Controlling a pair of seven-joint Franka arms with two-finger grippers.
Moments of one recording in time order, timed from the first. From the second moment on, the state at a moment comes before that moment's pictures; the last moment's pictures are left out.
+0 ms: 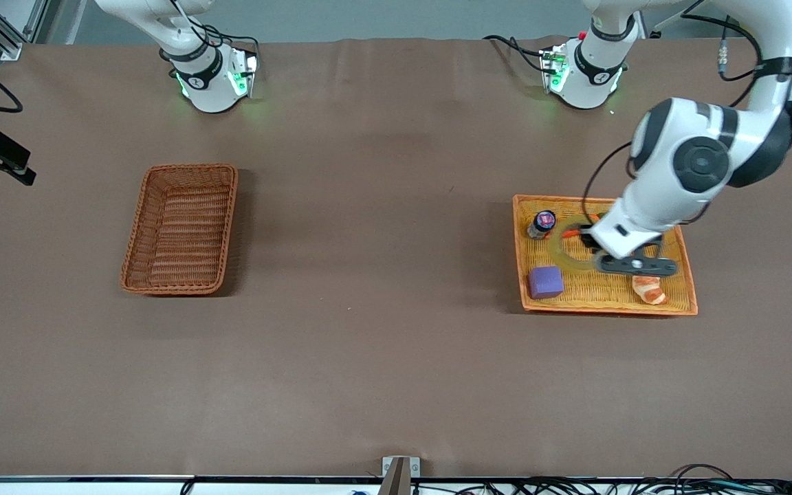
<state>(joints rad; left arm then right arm) 0.13 0.20 -0.46 -1.94 0.14 2.08 -0.22 0.03 0.00 -0.06 -1.45 -0.05 1.51 0.01</state>
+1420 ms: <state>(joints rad) -0.78 0.97 -0.13 -1.18 0.12 2.24 -0.69 0.02 0.01 -0.06 -1.54 -0.04 1.57 0.01</state>
